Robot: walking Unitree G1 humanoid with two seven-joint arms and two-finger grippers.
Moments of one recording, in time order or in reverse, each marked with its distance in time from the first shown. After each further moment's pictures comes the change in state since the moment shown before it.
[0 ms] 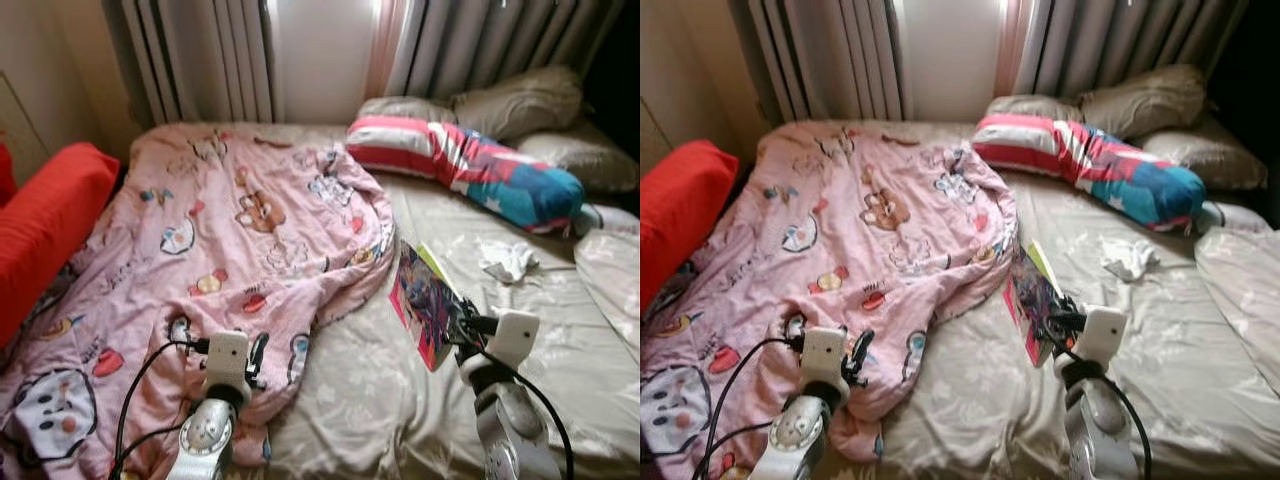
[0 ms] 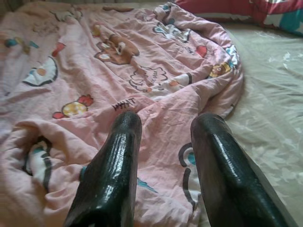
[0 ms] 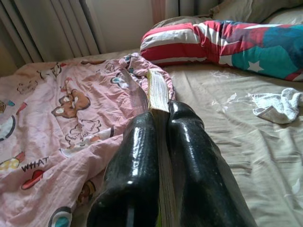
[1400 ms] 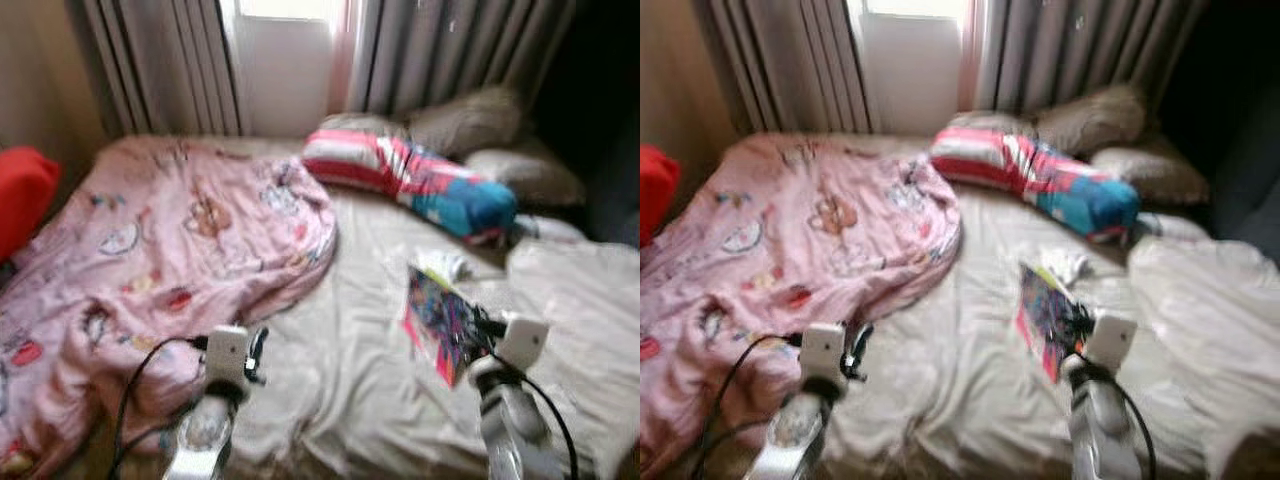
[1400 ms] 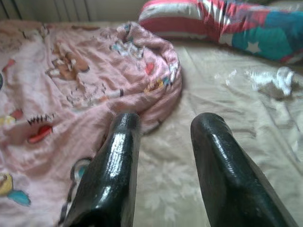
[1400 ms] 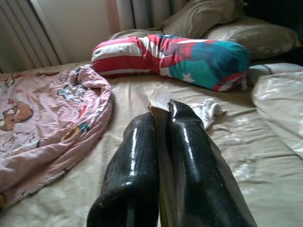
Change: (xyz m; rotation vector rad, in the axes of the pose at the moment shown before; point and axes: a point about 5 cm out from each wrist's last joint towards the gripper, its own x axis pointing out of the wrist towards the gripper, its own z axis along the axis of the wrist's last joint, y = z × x) left arm -0.001 0.007 0.004 0.023 -0.031 0.010; right arm -0.001 -0.005 -0.003 0.009 0.004 -0.064
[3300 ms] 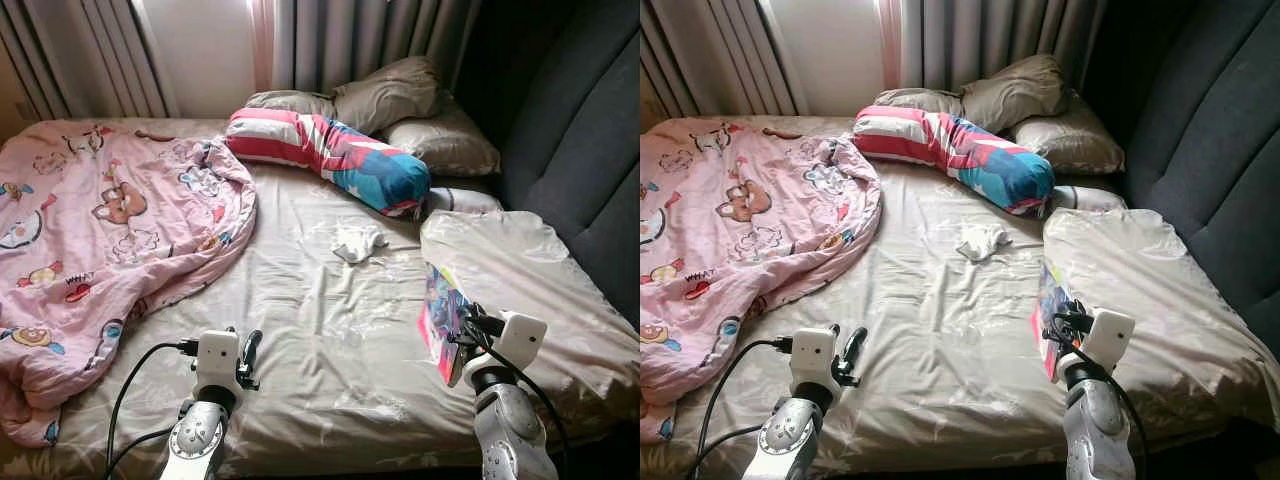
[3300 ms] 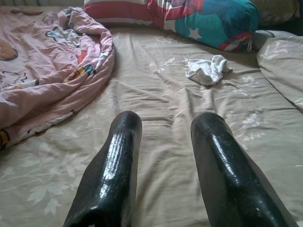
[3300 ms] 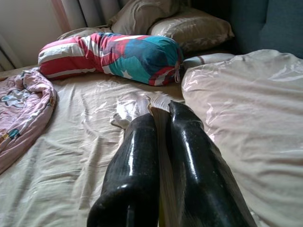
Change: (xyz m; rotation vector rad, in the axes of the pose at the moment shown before) left arm -0.003 -0.002 0.000 -0.048 0.002 -0.010; right arm 0.002 0.002 0.000 0.021 -0.001 -0.020
